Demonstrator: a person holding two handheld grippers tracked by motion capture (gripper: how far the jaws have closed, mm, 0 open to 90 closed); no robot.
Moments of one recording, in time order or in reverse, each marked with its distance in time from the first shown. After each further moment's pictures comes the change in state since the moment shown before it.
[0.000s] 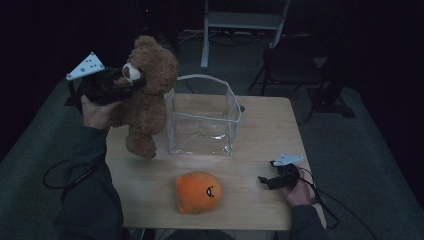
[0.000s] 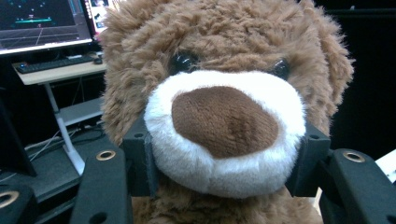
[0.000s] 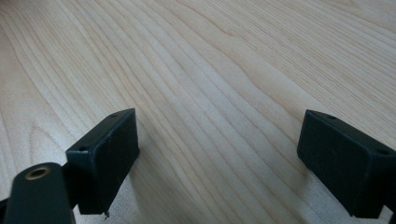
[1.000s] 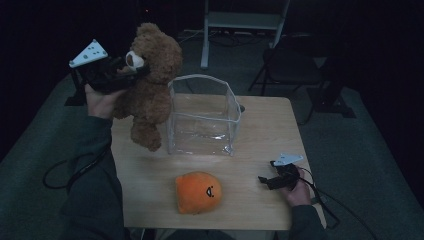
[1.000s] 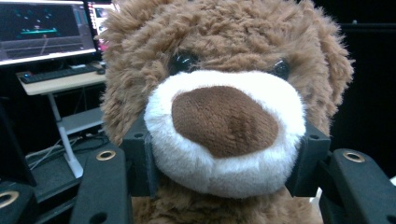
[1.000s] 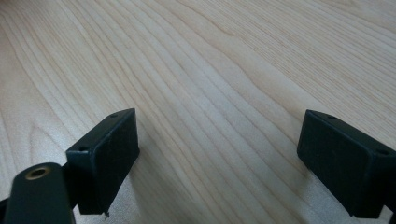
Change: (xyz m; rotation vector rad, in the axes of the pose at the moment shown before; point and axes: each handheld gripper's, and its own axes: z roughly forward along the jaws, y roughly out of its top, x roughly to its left) left arm 0.003 0.023 0.015 -0.034 0.017 -0.005; right arm 0.000 0.000 0.000 0.000 0.000 0.000
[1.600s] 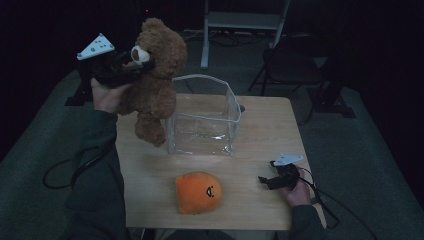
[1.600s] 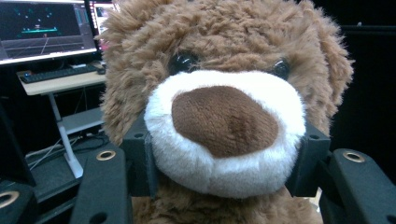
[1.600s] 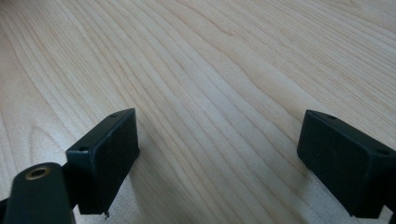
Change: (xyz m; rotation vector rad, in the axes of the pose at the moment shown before) left arm 0.000 0.009 0.017 0.011 0.003 -0.007; right arm 0.000 0.000 0.000 0.000 0.000 0.000
